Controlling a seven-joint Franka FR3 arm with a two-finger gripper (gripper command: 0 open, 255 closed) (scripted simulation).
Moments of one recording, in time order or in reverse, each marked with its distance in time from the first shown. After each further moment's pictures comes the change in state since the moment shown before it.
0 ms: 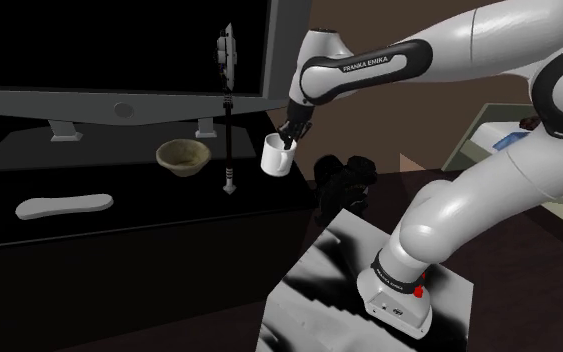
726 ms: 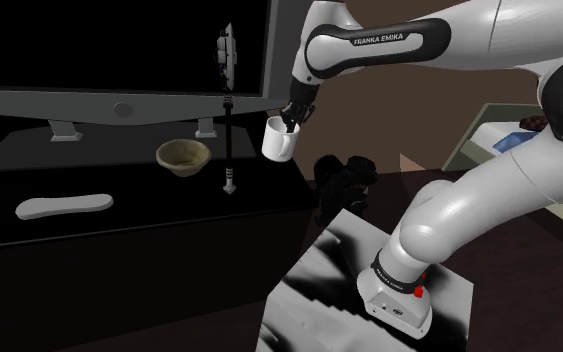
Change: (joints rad) arm 0.002 -0.038 0.006 0.118 0.000 -0.156 0.006
